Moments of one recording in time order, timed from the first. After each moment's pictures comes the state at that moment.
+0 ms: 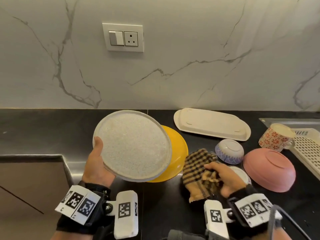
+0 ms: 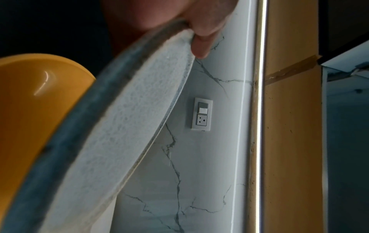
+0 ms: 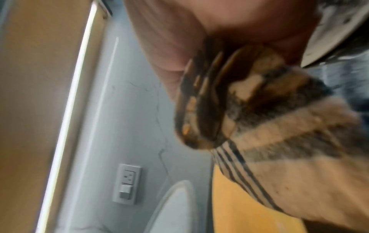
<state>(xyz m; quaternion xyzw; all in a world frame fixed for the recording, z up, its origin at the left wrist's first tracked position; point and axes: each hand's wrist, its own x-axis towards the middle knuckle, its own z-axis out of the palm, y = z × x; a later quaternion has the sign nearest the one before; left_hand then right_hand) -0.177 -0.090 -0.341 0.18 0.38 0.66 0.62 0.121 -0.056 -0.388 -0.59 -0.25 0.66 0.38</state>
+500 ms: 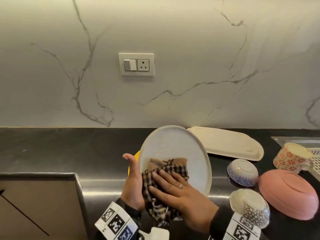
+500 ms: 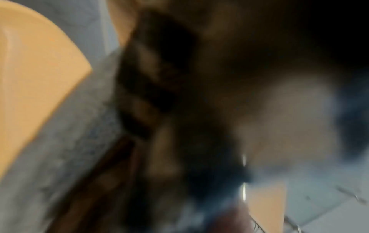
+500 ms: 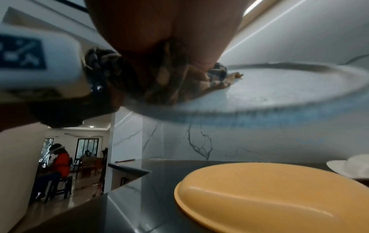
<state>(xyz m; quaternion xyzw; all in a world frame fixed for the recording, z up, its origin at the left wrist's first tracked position) -0.135 -0.083 -0.335 0.21 0.29 0.54 0.76 0.032 -0.078 -0.359 -0.23 -0.97 0.05 0.10</state>
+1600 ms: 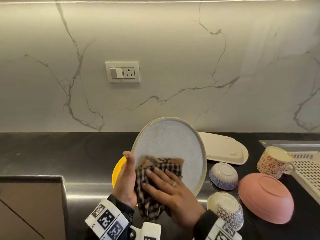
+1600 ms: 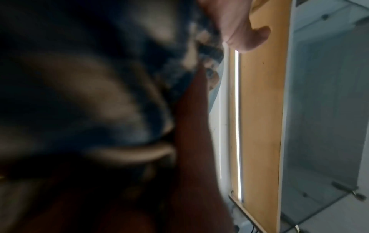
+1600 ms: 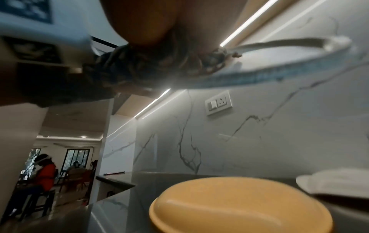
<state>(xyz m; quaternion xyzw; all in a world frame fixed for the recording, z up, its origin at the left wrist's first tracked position) -0.074 -0.085 -0.313 0.26 0.26 0.60 0.71 0.077 -0.071 -0.371 -0.22 -0.91 -0.08 0.33</state>
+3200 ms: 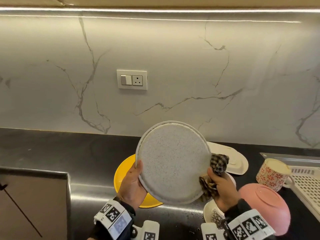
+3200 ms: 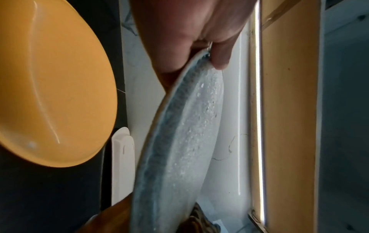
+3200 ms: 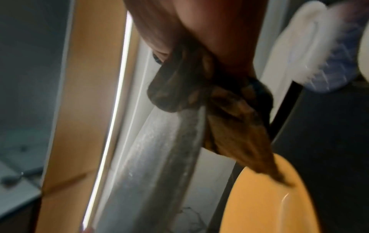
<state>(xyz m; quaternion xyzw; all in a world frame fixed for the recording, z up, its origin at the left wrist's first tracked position) -0.069 -0.082 -0.336 0.23 0.29 0.66 0.65 0.155 -0.053 -0.331 -0.44 -0.30 0.64 0.55</state>
